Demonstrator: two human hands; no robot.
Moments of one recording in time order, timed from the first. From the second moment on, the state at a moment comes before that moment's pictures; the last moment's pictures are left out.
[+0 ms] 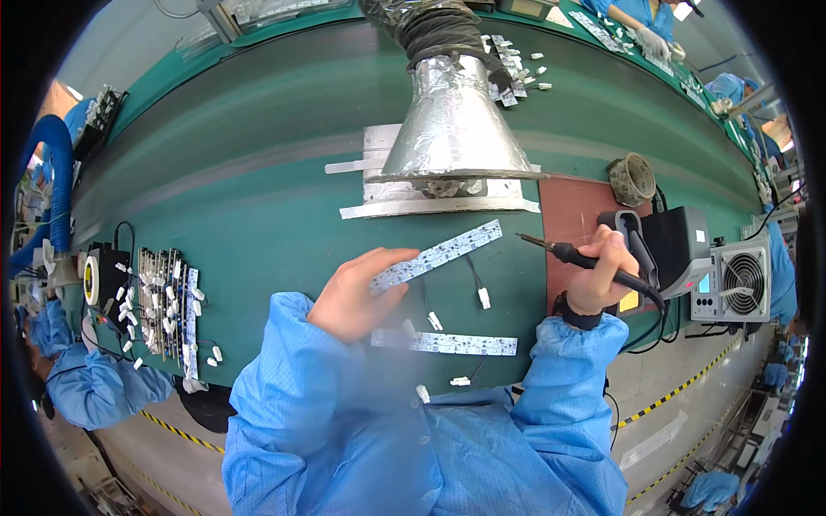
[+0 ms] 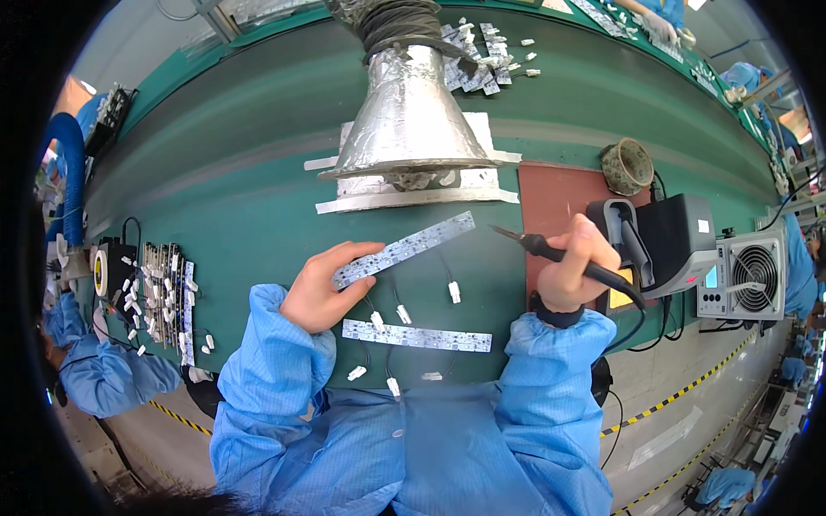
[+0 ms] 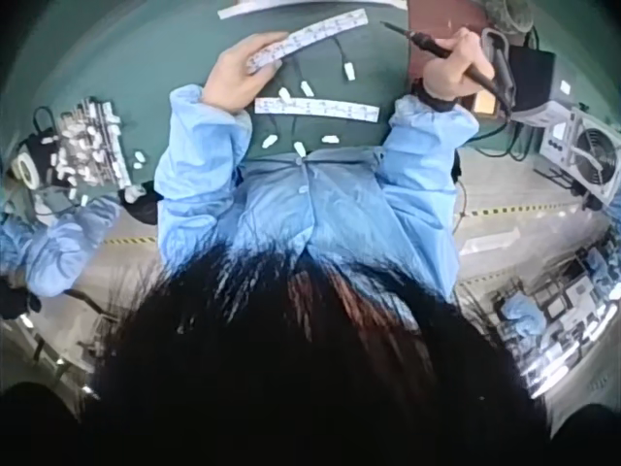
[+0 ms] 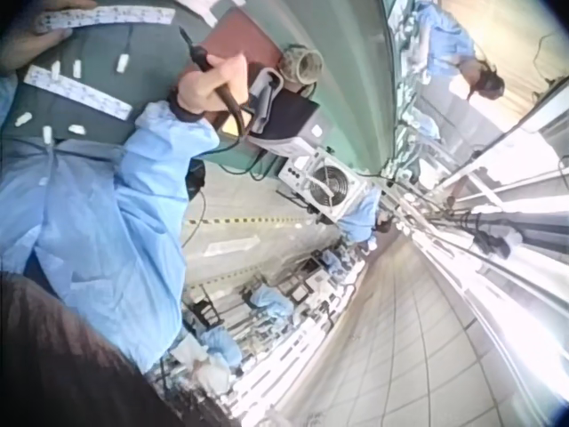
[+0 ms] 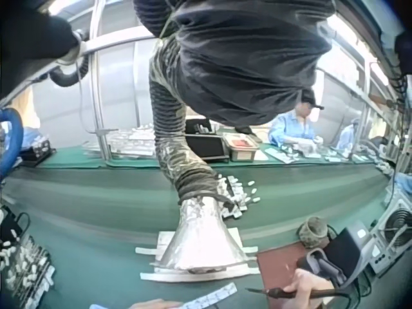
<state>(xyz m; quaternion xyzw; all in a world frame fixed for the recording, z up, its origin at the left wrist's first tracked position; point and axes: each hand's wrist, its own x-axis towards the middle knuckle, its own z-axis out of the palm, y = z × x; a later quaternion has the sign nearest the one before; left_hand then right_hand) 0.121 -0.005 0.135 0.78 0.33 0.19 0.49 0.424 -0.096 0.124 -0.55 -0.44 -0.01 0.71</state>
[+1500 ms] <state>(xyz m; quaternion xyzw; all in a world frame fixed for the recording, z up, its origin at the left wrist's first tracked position) 0.018 -0.044 0.144 0.69 0.46 0.31 0.47 0.429 -0.094 0.127 -0.53 -0.36 -0.04 0.77</state>
